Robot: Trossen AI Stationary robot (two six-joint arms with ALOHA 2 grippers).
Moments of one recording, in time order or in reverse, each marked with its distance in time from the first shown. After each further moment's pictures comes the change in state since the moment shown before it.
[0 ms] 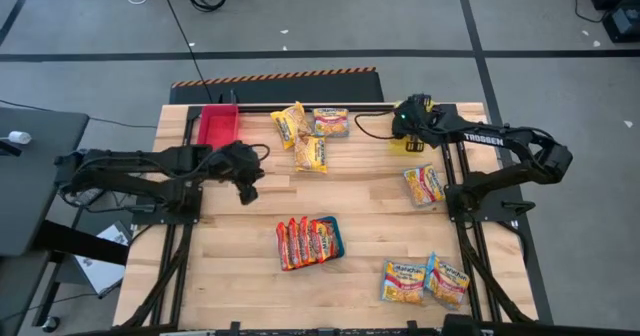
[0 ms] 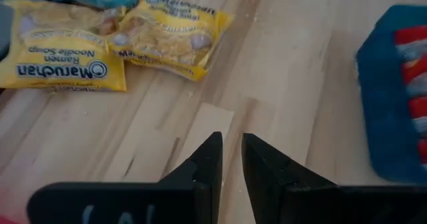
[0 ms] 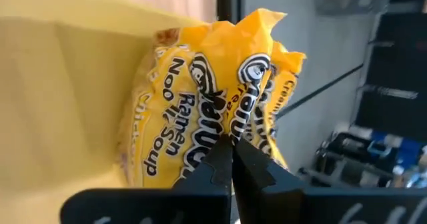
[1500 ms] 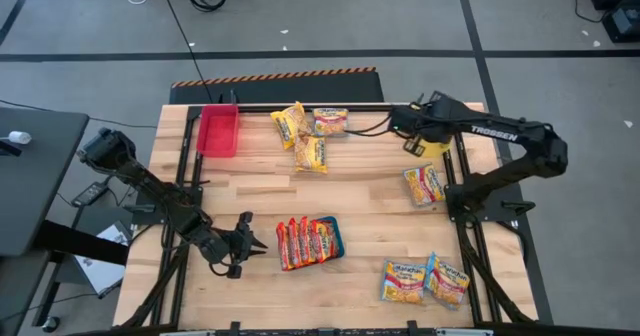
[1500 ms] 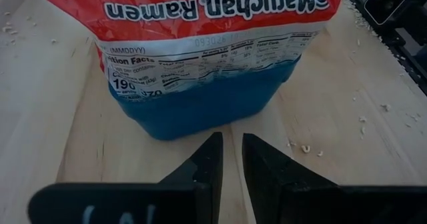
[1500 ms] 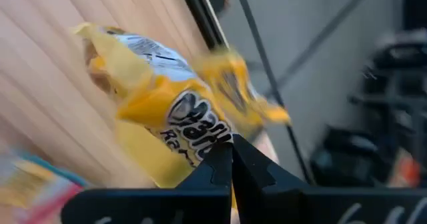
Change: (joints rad) left arm -0.841 0.304 -0.309 0.771 -0.307 -0.254; right arm 0.318 0.029 0.503 -0.921 0.130 0.903
